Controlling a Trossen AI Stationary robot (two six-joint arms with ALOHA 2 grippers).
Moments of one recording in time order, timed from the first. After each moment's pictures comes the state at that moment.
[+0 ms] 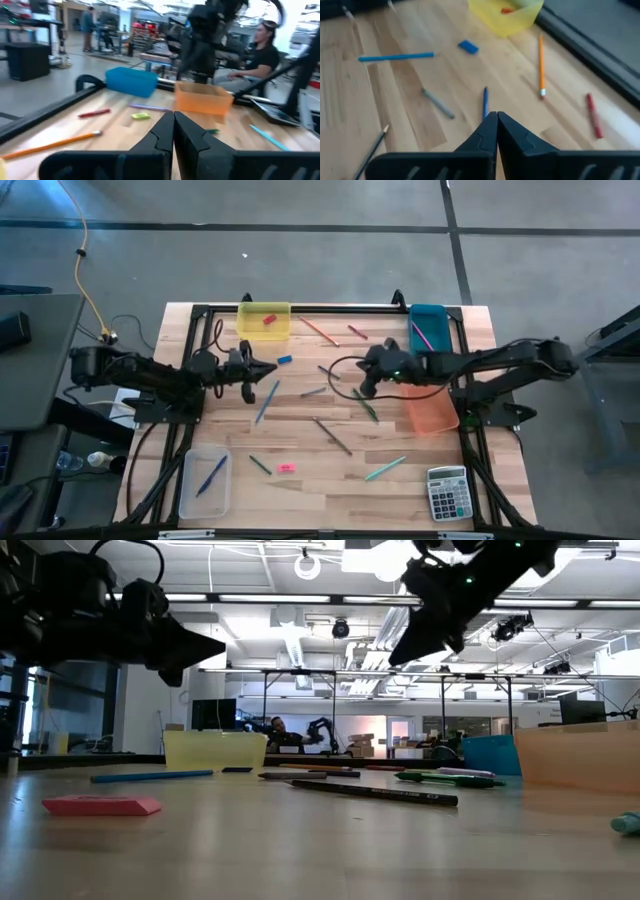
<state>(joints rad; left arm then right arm) 0.41 1.17 0.01 1.20 0.09 -0.14 -0.03 1.30 0.81 -0.18 0.36 0.28</state>
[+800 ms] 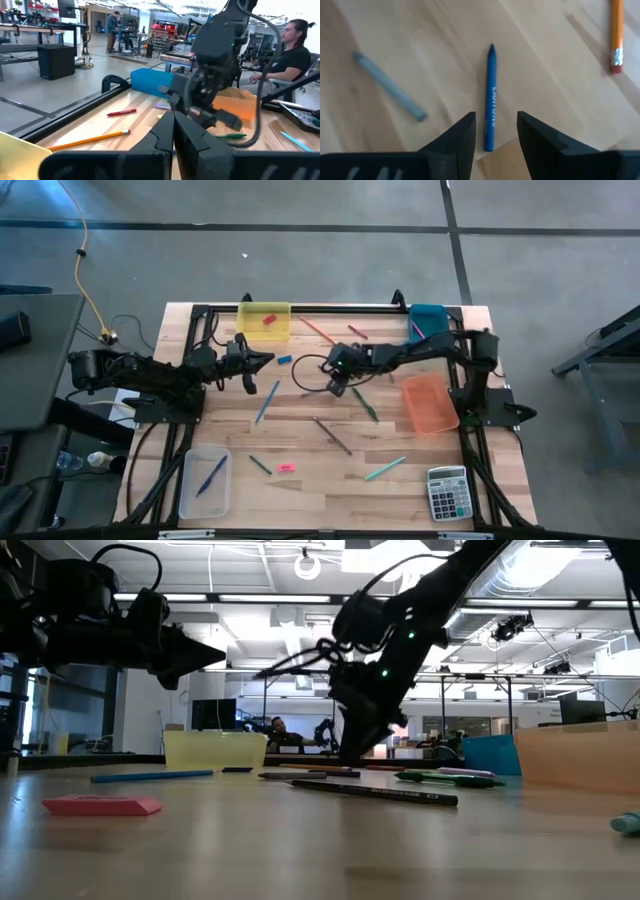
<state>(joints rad) 0.51 1.17 0.01 1.19 0.09 -0.13 -0.20 1.90 1.13 -0.23 0.13 0.27</state>
